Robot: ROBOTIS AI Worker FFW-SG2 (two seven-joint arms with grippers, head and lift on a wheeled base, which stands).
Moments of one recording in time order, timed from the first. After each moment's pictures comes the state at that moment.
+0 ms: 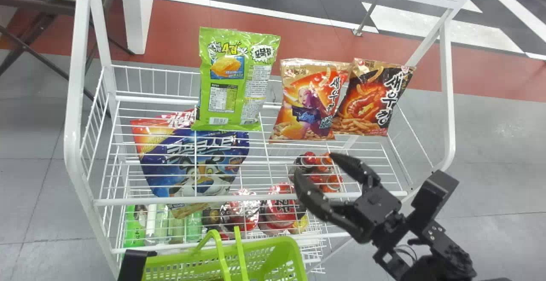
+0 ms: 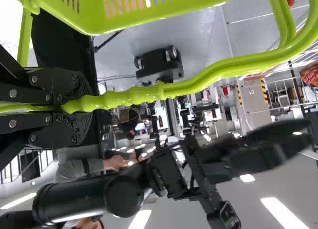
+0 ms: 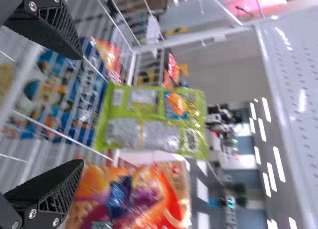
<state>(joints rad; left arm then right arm) 0.44 0.00 -0.21 -2.00 0.31 1.36 -1.06 0.65 -0.27 -0.22 -2.13 -0.35 0.11 0.47</state>
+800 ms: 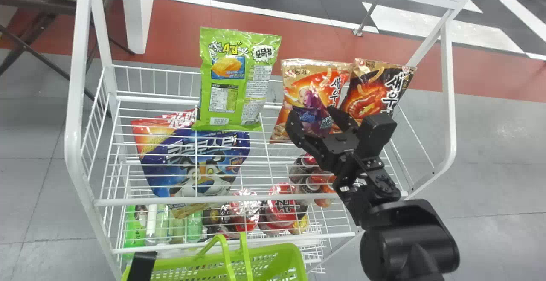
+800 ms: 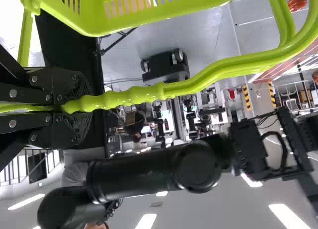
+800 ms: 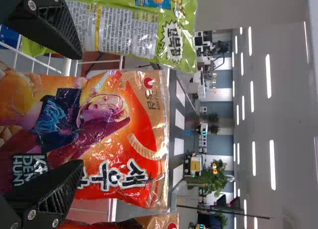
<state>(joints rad) 0.44 0.00 -0.24 -2.00 0.29 1.38 -1.05 0.20 -0.27 -0.05 -1.71 -0.23 0.10 0.15</state>
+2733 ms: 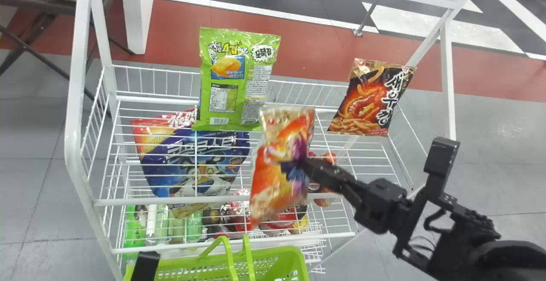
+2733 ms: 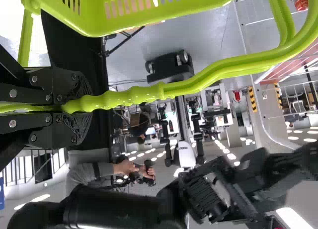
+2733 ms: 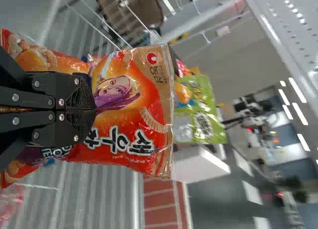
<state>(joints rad) 0.43 0.00 -0.25 -2.00 0.28 1.39 -1.05 0.56 -0.22 -0.45 -2.37 -0.55 0.97 0.65</state>
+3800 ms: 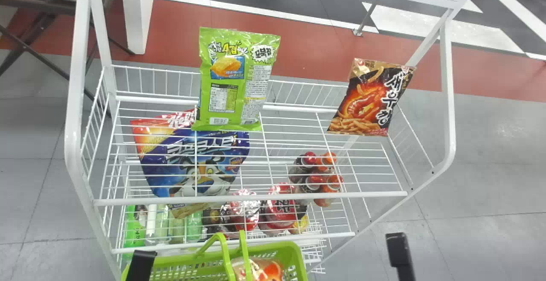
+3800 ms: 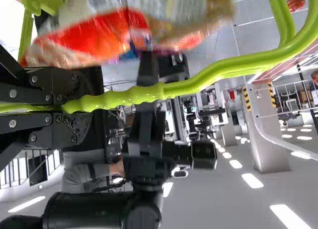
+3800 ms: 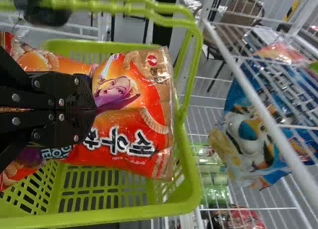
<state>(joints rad) 0.44 0.00 -0.24 -2.00 0.29 1.38 -1.05 0.69 -0.22 -0.37 -2.22 -0.44 1.29 0.78</state>
